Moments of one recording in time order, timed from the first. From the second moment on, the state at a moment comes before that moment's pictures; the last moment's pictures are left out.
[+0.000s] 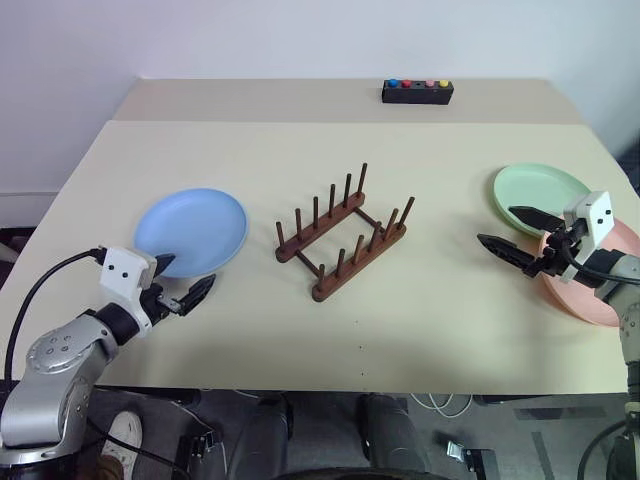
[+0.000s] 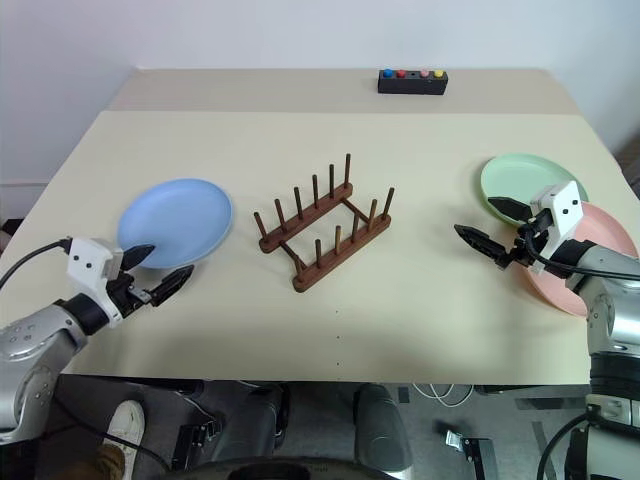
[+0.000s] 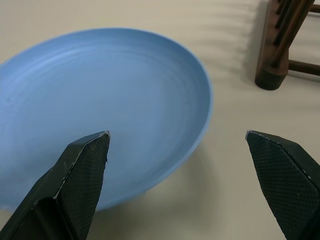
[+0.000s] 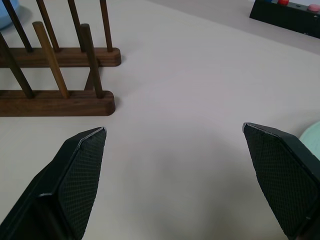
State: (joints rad) left arm 0.11 0.58 0.33 -0.39 -0.42 0.49 -0.61; right arm -0.27 -0.80 -0.34 0.24 0.43 0.23 1.02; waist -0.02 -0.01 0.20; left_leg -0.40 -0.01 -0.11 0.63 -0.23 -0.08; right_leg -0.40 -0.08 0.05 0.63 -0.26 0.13
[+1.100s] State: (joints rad) left arm -0.06 0.58 -0.15 -0.35 -0.29 0.47 -0.76; right arm 0.06 -0.72 -0.30 -0.25 0.45 0.33 0.88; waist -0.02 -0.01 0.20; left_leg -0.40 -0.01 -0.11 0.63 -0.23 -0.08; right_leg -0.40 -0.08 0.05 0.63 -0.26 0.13
